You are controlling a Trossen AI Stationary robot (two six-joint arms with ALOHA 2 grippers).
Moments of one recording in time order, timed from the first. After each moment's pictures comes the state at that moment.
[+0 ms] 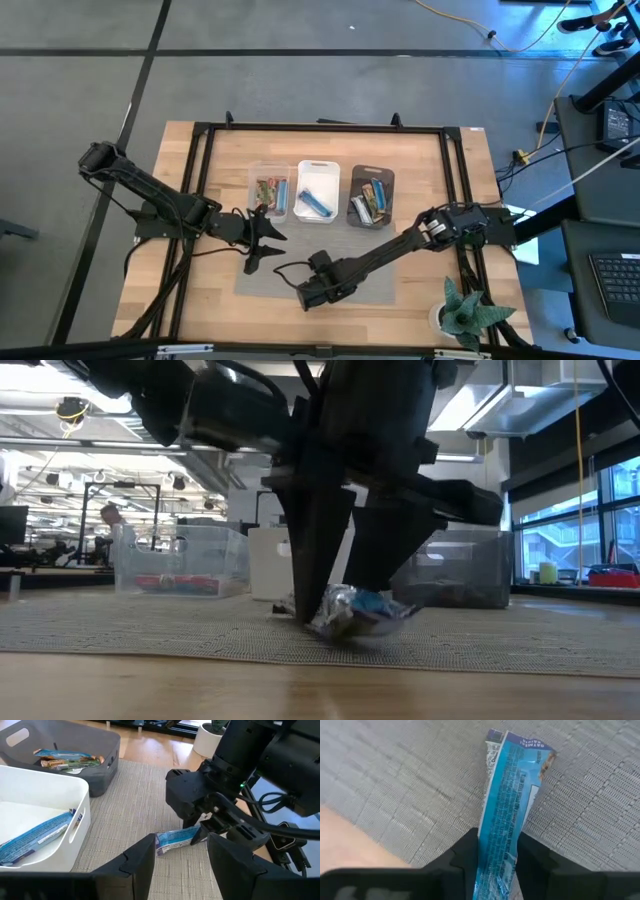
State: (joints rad) left arm -0.41 1.11 0.60 0.03 -0.26 -0.38; right arm 0.45 2.38 1.96 -0.96 0.20 1.50
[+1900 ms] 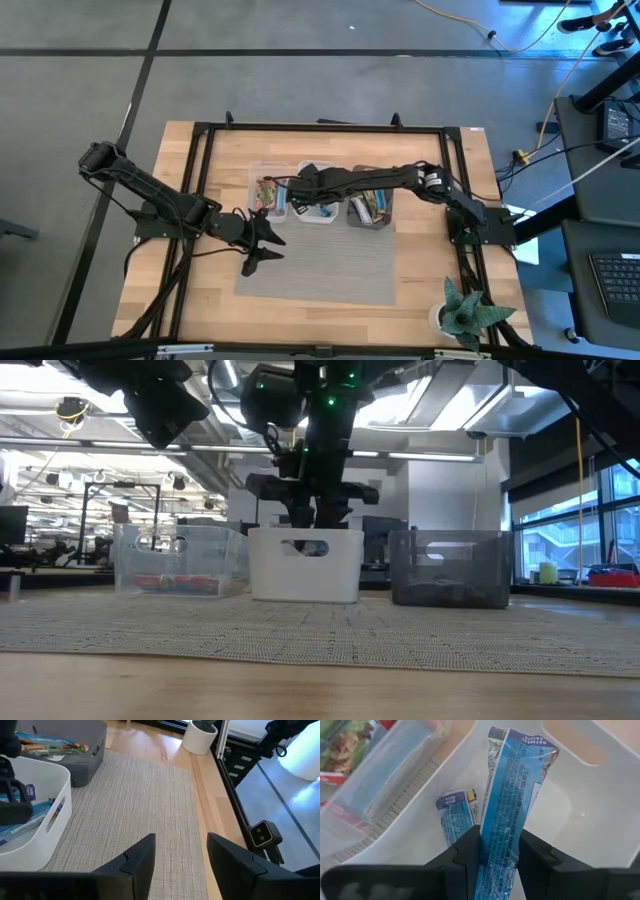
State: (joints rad) left arm -0.41 1.11 0.60 0.03 -0.19 -0.45; right arm -0.03 2.28 1.97 -1.00 0.42 0.88
